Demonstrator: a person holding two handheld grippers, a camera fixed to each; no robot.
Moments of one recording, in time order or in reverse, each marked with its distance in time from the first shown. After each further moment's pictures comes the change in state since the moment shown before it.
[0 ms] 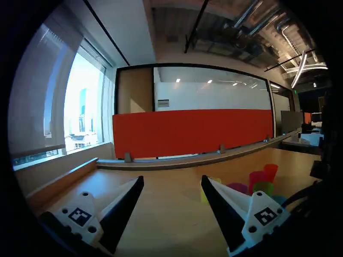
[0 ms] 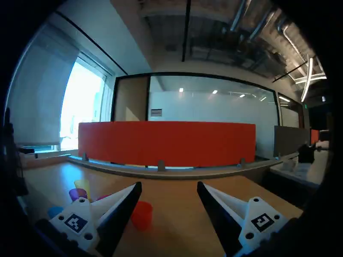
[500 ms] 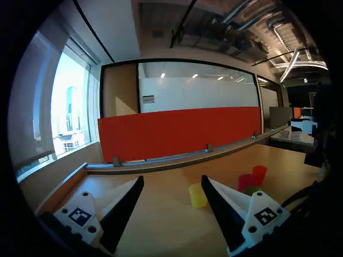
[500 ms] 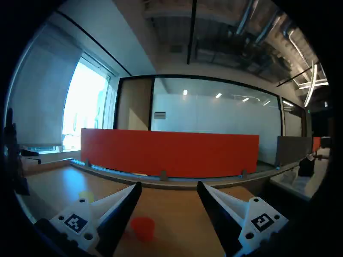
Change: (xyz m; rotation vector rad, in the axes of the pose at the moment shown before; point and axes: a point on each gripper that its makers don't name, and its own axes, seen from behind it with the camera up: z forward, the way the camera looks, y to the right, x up) left arm 0.039 0.014 0.009 -0.125 -0.054 0.036; right arm 0.064 -0.011 0.009 0.030 -0.002 -0.040
